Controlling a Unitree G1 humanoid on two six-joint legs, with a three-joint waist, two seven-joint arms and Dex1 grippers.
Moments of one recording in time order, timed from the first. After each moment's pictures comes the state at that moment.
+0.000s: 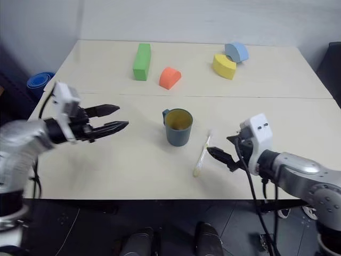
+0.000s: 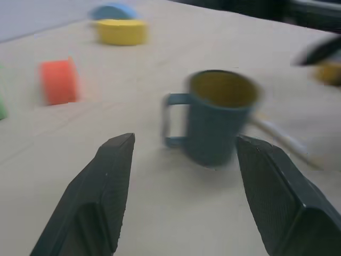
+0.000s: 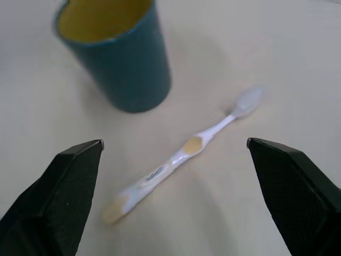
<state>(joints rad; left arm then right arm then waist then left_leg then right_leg) -0.57 0.99 0.21 -0.37 -0.81 0.84 -1.05 -0.27 -0.68 -0.25 -0.58 1.18 1.17 -0.04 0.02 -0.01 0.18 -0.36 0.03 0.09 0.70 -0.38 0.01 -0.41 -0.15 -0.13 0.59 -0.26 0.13</state>
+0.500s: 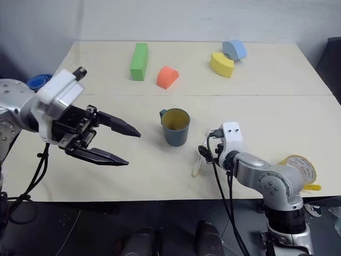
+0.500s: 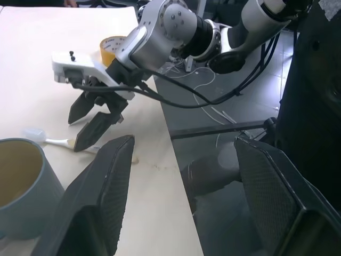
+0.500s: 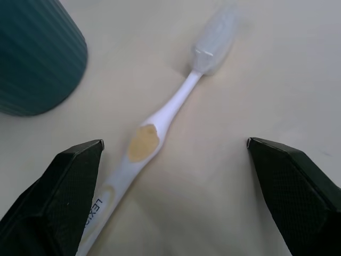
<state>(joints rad) -0.82 0.99 -0.02 -0.34 -0.85 0.86 -1.32 -0.37 -0.42 -0.07 -0.40 0.91 1.17 -0.23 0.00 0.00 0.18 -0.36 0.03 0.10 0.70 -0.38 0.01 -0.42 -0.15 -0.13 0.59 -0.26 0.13</state>
